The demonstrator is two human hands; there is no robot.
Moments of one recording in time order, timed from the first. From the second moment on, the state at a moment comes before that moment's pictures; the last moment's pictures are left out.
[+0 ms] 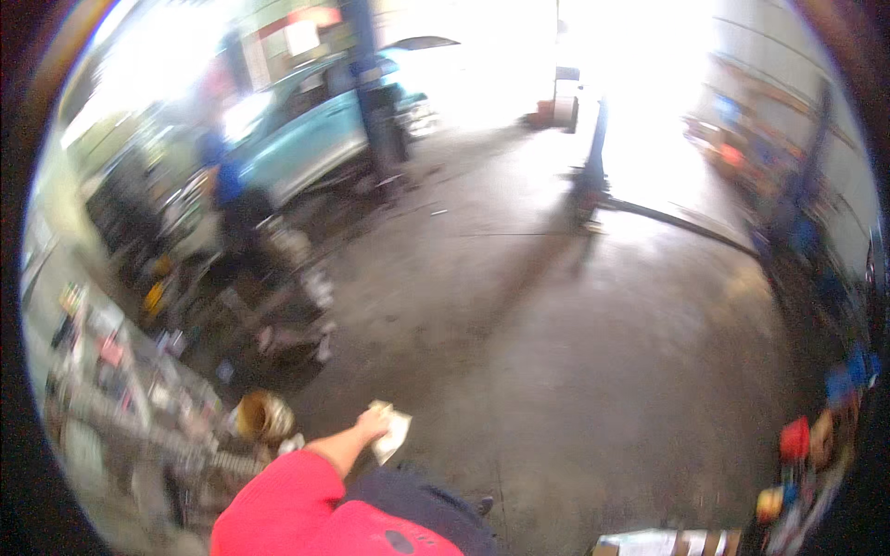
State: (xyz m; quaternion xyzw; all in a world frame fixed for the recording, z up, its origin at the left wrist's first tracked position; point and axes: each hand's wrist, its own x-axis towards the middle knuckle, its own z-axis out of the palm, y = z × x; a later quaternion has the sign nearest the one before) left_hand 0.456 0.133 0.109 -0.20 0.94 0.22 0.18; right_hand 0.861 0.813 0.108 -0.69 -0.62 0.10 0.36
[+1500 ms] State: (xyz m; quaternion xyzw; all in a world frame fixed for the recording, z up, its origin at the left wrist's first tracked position) left_hand 0.476 -0.239 0.072 -0.77 -0.09 0.44 -0.45; right_hand -0.090 -0.445 0.051 0.25 -0.80 0.26 -0.49
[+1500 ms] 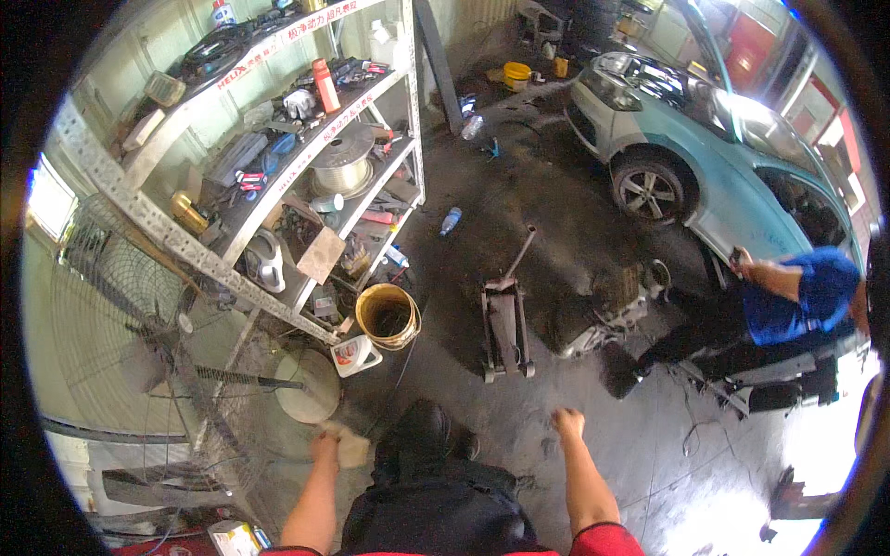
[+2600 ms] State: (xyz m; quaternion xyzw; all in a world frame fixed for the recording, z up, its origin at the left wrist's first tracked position) left_hand 0.432 -1.421 0.280 -0.53 0.38 0.58 -0.48; right_hand 0.194 -1.473 0.249 0.36 -0.35 0.34 -0.80
